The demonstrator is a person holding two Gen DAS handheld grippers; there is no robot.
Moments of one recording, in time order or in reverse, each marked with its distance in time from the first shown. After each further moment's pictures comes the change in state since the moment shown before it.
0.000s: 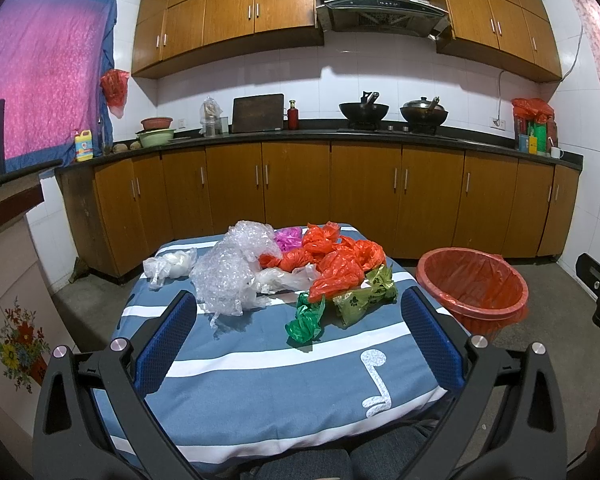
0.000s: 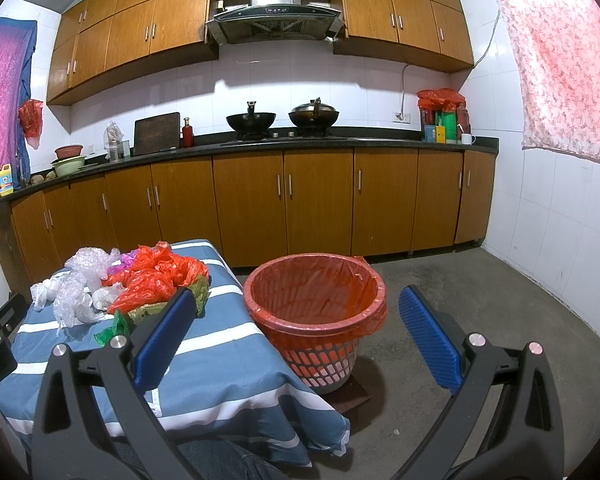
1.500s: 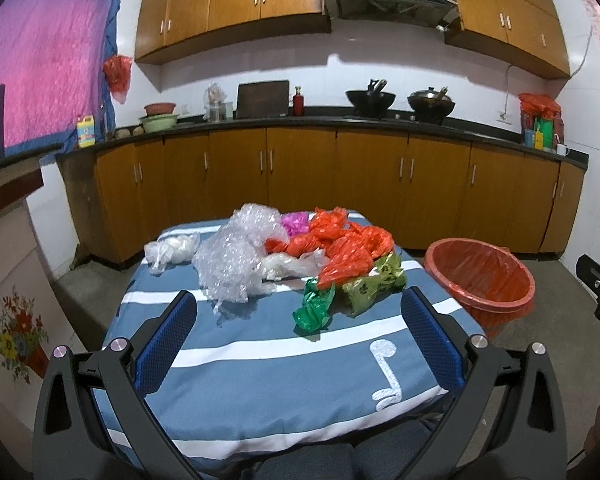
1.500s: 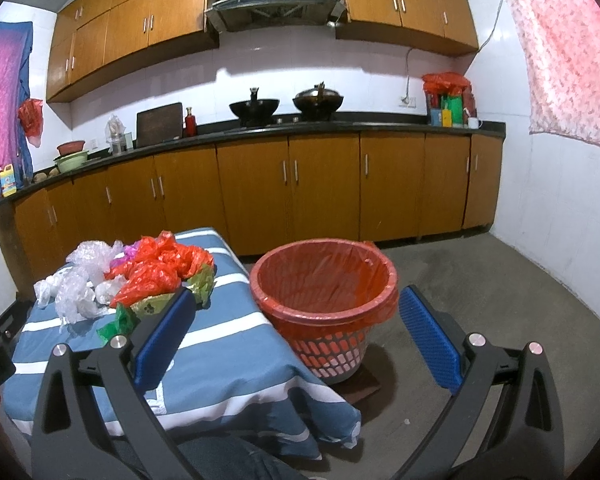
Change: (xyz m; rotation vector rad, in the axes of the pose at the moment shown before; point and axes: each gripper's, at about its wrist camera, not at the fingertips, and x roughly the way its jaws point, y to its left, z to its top) left arm 0.009 0.008 -0.005 -0.024 0.053 0.018; right arm 0.027 0.003 -0.008 0.015 0.059 0.030
